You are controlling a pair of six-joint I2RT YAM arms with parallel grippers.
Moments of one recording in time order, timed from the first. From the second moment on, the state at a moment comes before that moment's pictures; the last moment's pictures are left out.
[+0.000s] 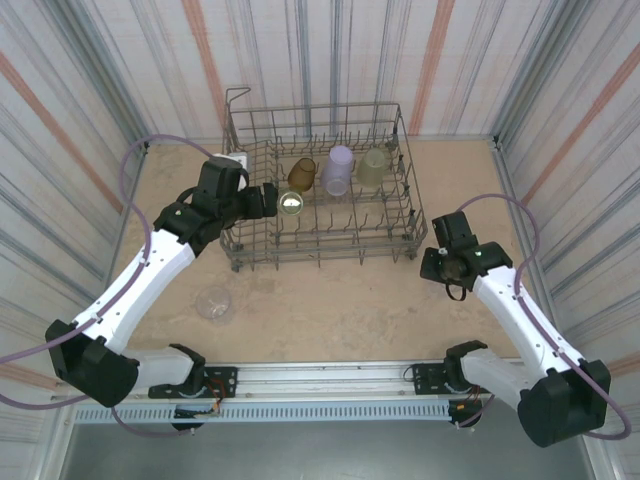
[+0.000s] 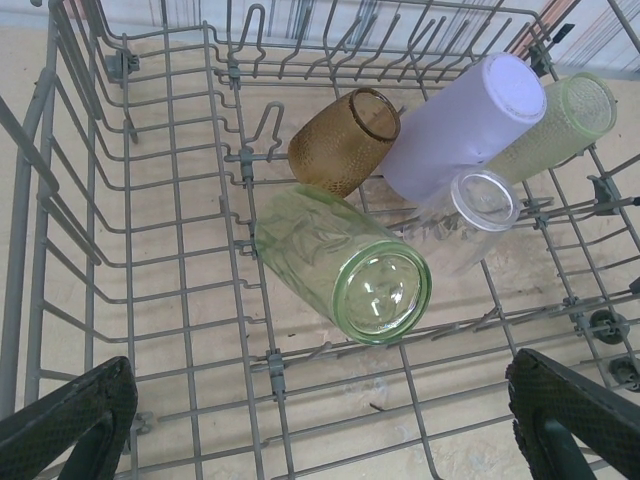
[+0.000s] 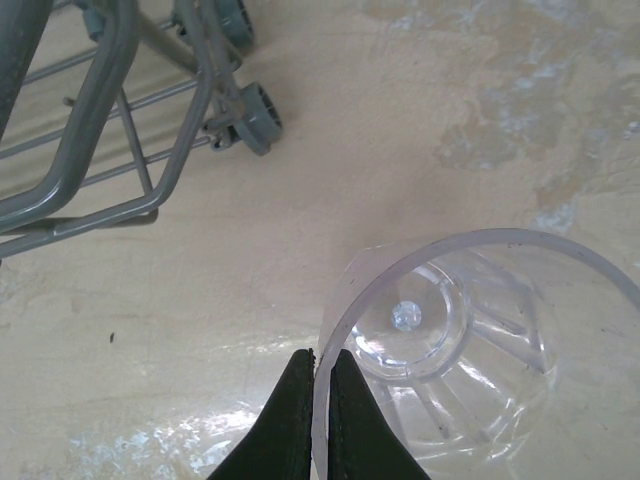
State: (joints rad) left arm -0.48 1.26 1.24 -0.63 -0.12 -0.39; right arm 0.27 1.00 0.83 -0.96 0.12 0.51
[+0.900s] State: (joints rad) left arm -0.44 1.26 1.26 -0.66 -0.07 -0.39; right arm 0.17 1.11 1.28 -1.08 0.28 0.41
